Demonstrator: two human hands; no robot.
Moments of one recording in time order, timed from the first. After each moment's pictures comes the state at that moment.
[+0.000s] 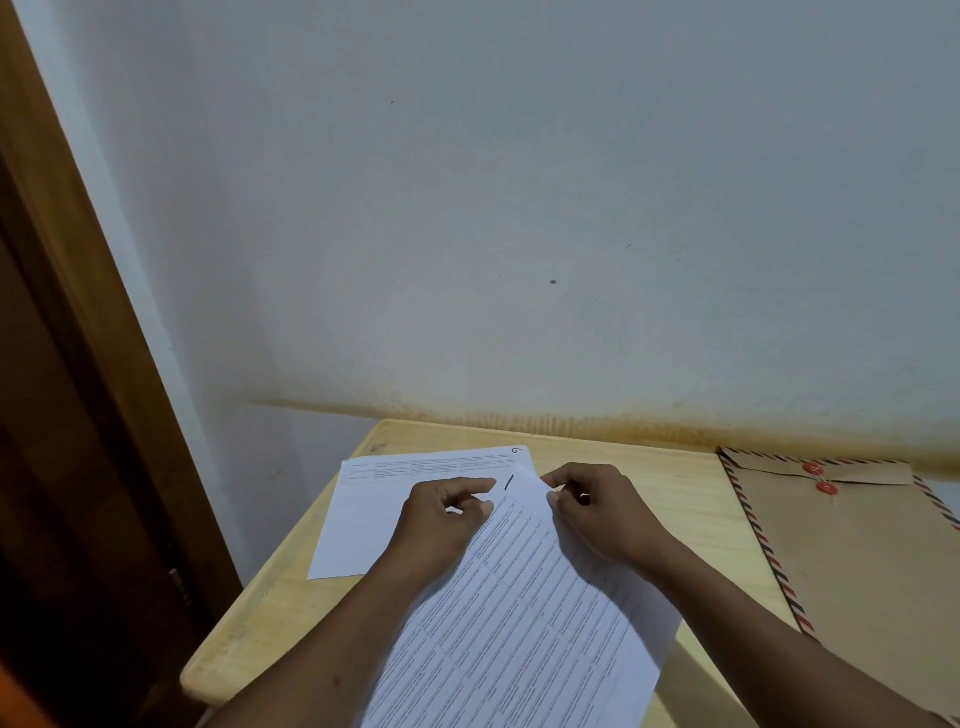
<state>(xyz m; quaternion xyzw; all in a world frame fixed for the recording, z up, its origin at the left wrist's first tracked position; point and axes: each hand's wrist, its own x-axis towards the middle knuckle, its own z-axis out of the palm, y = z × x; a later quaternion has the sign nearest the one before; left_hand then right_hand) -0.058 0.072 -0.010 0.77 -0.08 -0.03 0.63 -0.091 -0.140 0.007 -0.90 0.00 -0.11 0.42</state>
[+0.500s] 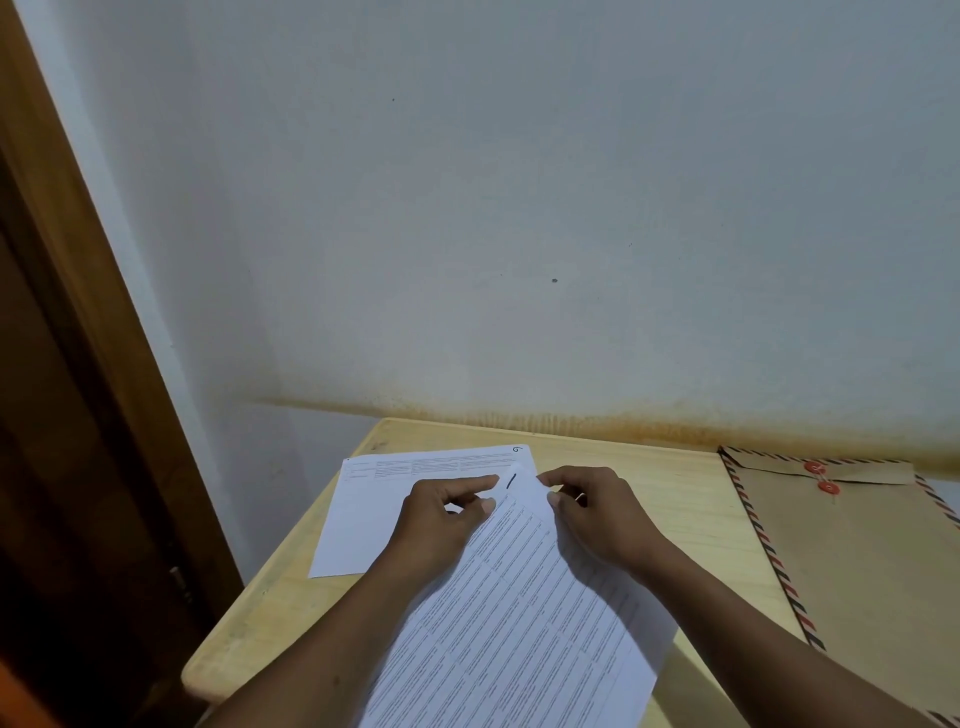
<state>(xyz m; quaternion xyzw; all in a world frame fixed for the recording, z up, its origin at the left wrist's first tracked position) -0.053 0.075 -0.011 0.78 -0.10 -0.02 0.61 -0.085 -0.138 -0.003 -0.91 0.01 -0.12 0.41</state>
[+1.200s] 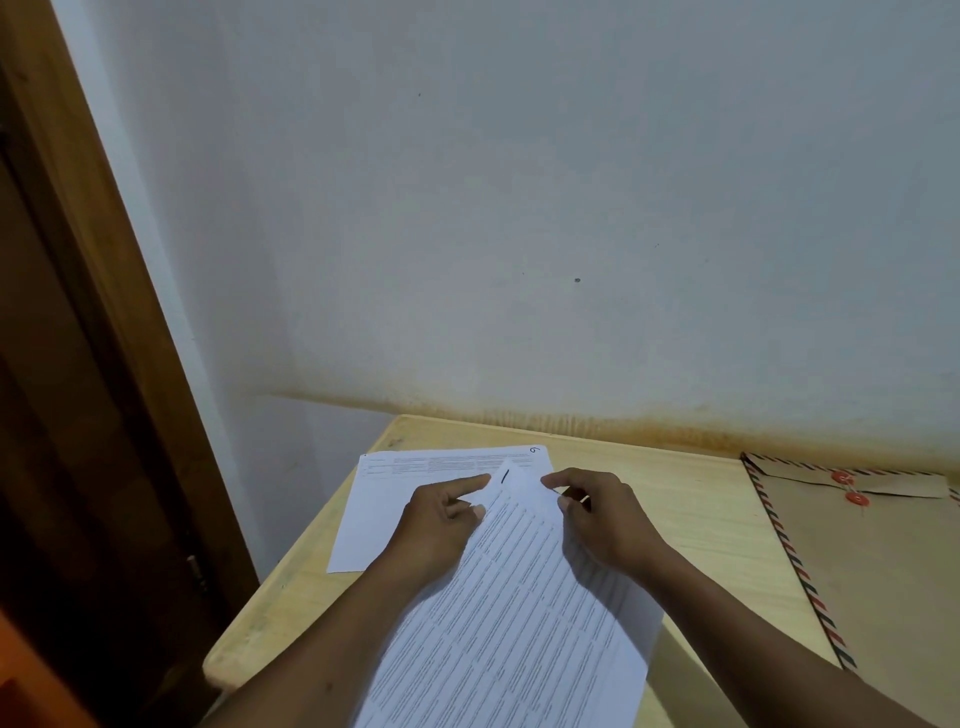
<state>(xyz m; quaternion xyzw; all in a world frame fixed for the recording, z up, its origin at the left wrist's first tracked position) -0.028 0.098 -0.043 0.74 -0.09 -0.07 0.66 -0.073 -0.126 -0.013 -0.91 0.01 -0.11 0.39</state>
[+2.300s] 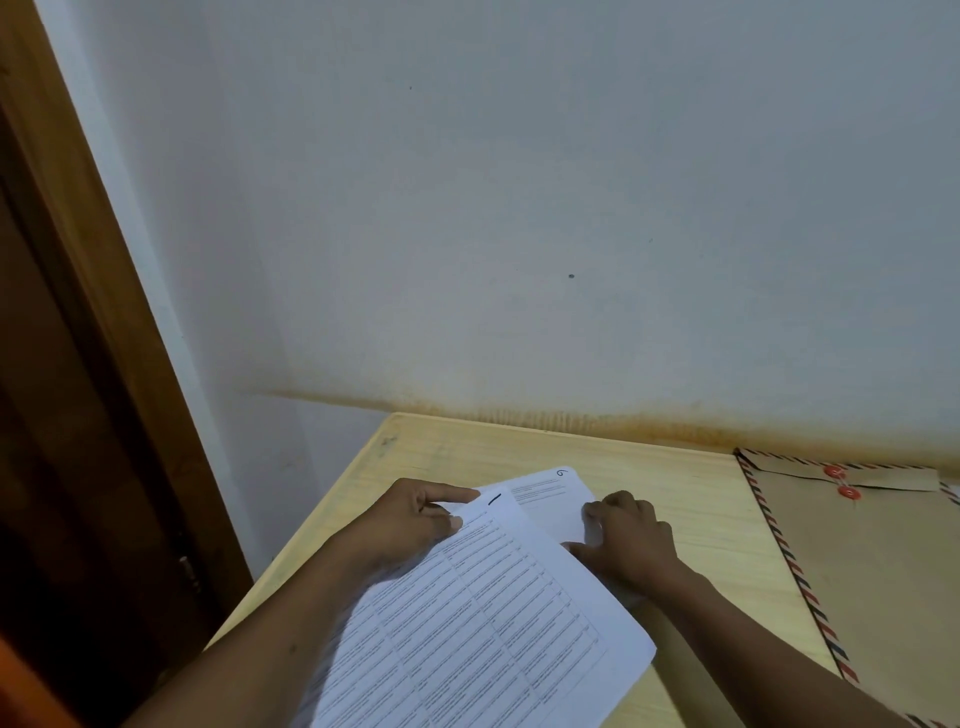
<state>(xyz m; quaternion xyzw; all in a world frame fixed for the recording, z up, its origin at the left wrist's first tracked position) -0.015 0.132 -0.027 0.77 -0.13 -0.18 0.60 -0.080 -0.148 -0.037 -0.99 0.10 0.00 0.12</state>
